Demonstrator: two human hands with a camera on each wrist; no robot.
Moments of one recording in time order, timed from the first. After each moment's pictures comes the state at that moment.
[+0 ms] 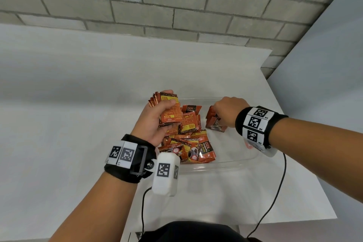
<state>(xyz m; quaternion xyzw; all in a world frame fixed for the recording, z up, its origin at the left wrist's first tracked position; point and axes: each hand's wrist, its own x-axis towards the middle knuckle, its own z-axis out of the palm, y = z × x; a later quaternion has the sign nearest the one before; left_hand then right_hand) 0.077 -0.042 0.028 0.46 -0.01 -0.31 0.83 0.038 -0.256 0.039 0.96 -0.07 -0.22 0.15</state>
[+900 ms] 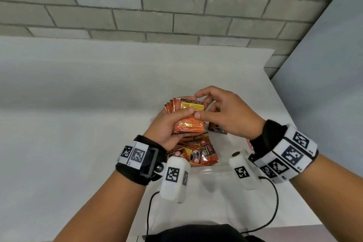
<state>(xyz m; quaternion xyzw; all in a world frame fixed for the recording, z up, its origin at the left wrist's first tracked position) 0.065 -0.058 0.036 0.43 -0.07 -0.41 0.81 -0.003 -0.211 0.094 0.88 -0.06 0.00 -0.47</state>
